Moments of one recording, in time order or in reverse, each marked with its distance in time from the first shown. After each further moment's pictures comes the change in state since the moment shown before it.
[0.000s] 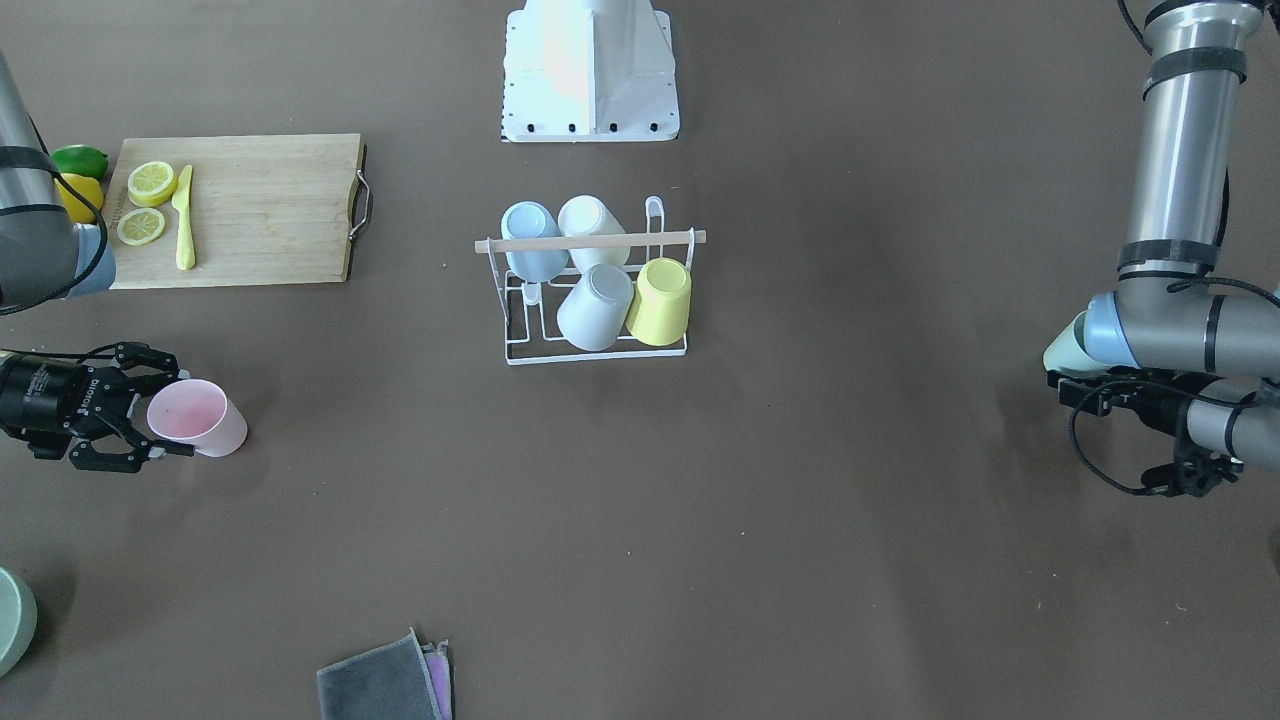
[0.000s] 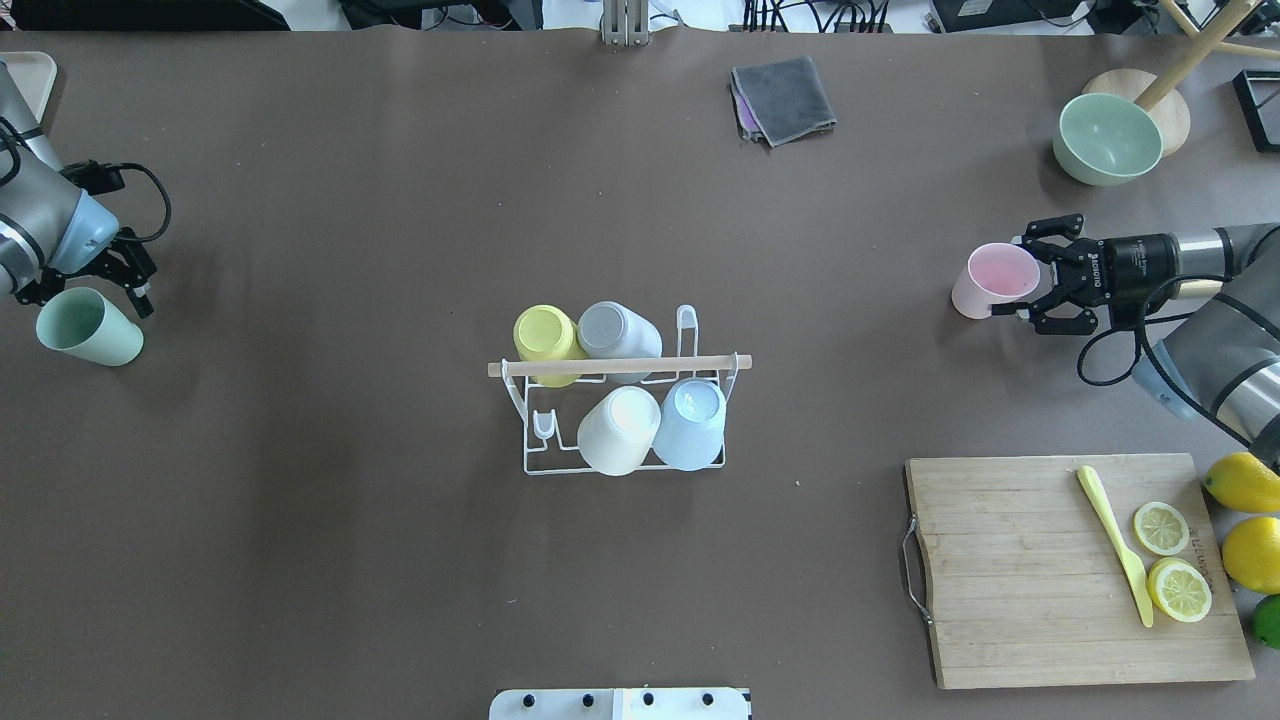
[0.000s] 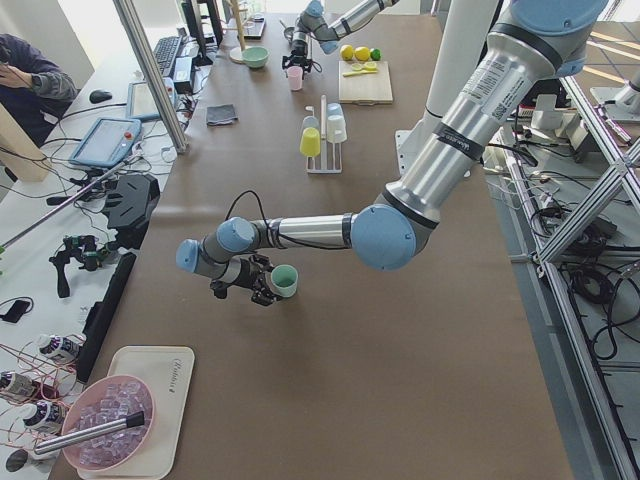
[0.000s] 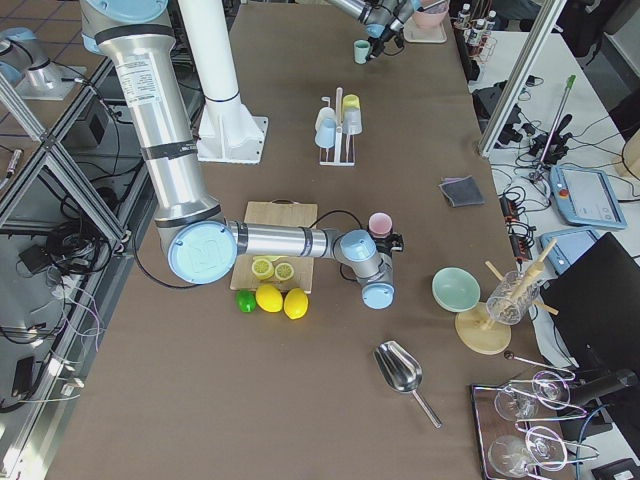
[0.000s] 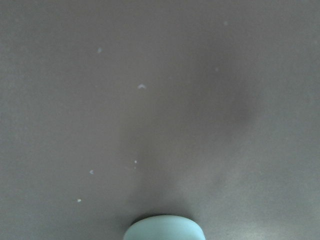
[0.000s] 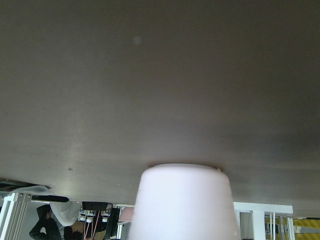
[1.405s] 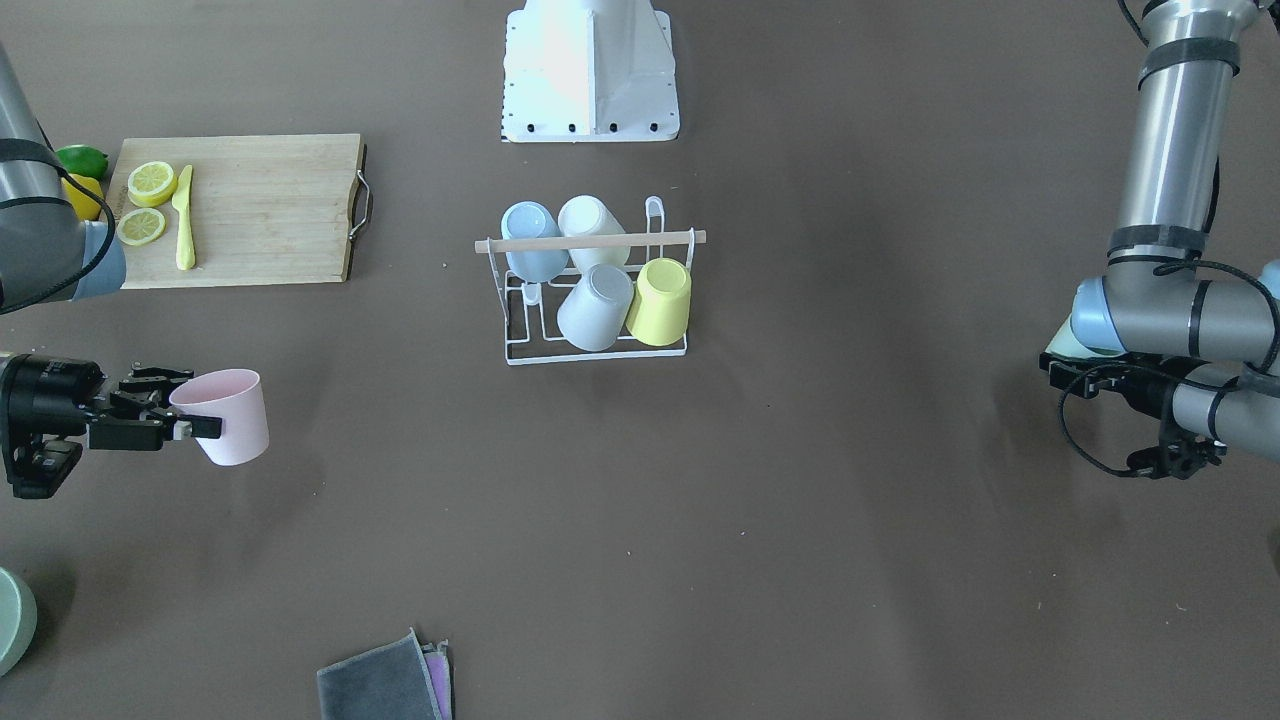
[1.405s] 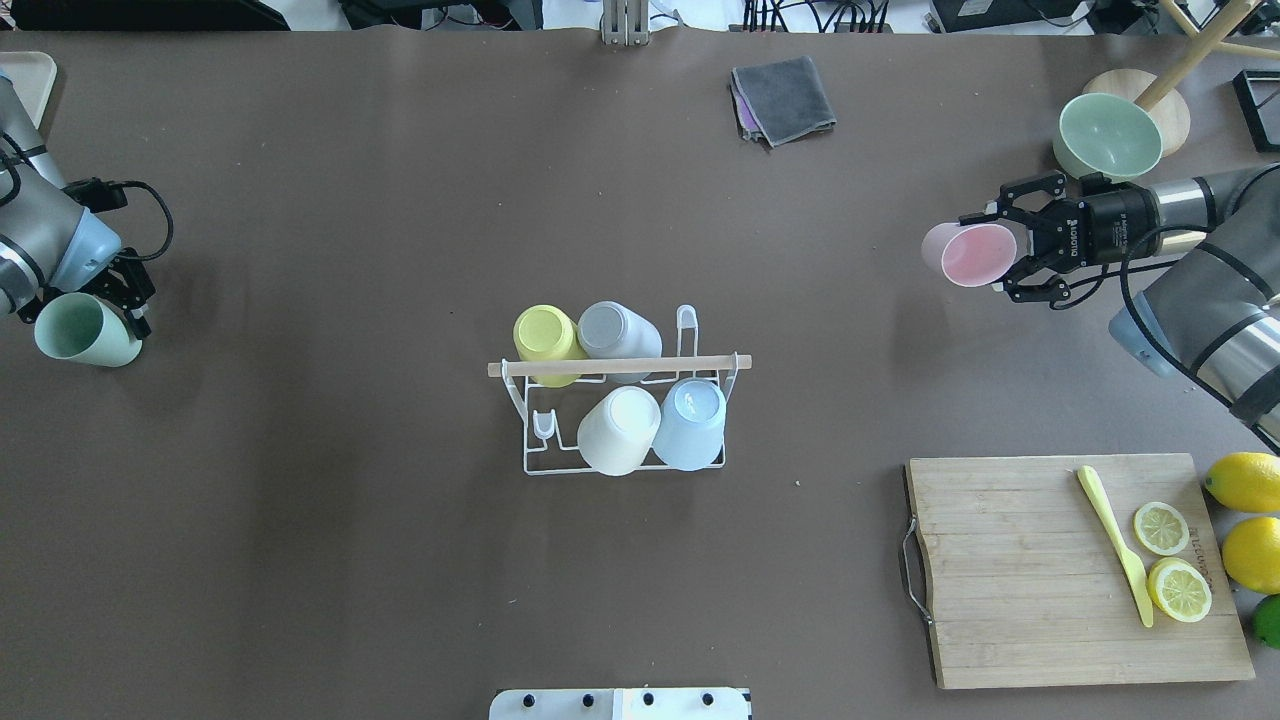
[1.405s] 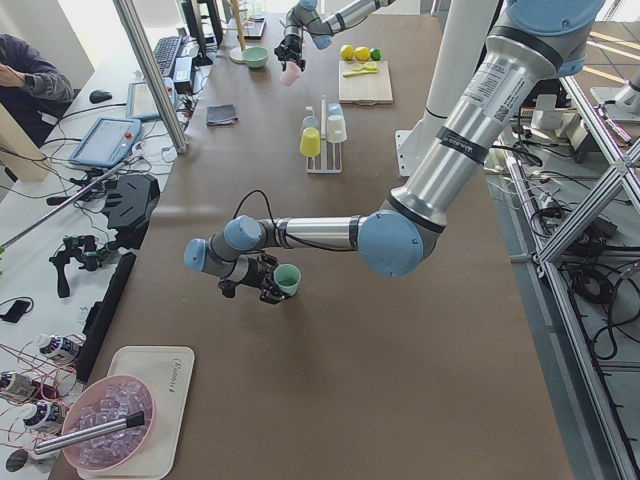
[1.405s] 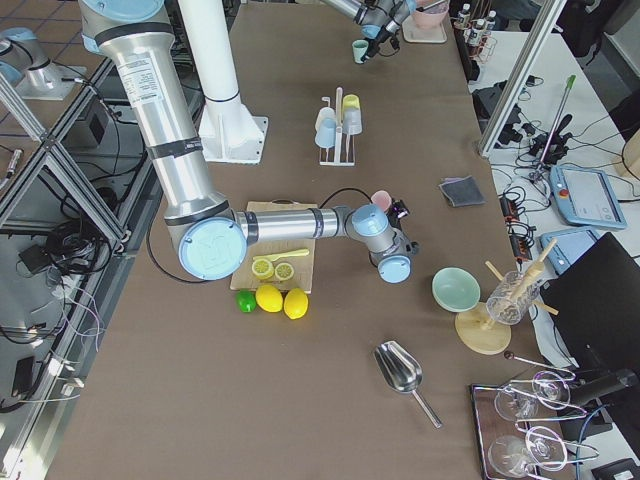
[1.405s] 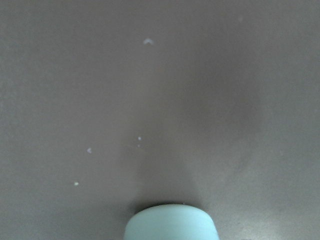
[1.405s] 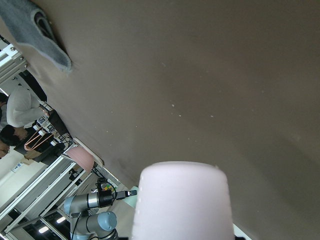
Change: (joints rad) left arm 0.024 0.051 -0.091 0.055 0.001 0.003; right arm 0.032 0.068 0.092 -0.067 -0.096 -0.697
